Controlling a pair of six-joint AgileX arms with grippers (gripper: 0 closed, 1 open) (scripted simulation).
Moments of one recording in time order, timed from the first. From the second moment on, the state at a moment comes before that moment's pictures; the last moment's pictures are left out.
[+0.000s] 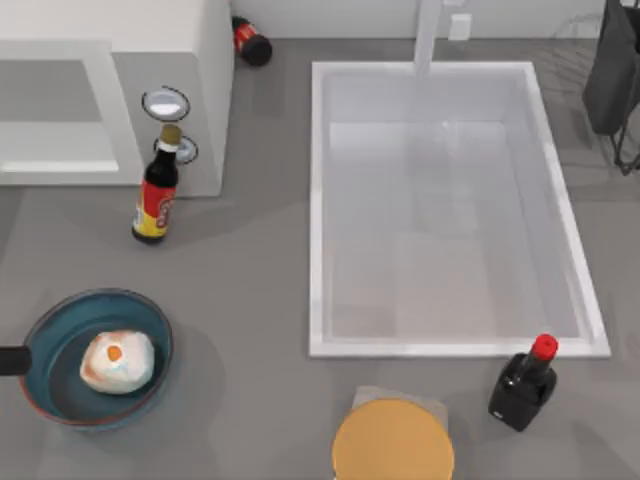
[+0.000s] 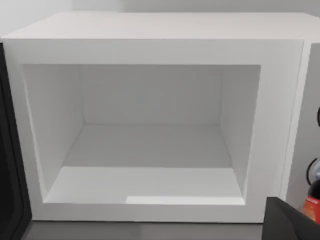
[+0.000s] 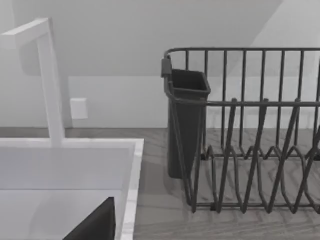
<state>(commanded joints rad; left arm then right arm) 0.07 0.14 -0.04 0.17 0.07 0.00 0.00 0.00 0.00 0.00 0.00 0.00</state>
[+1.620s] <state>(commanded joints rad) -0.05 0.09 -0.01 0.11 -0.05 0.00 0.00 0.00 0.00 0.00 0.00 0.00</state>
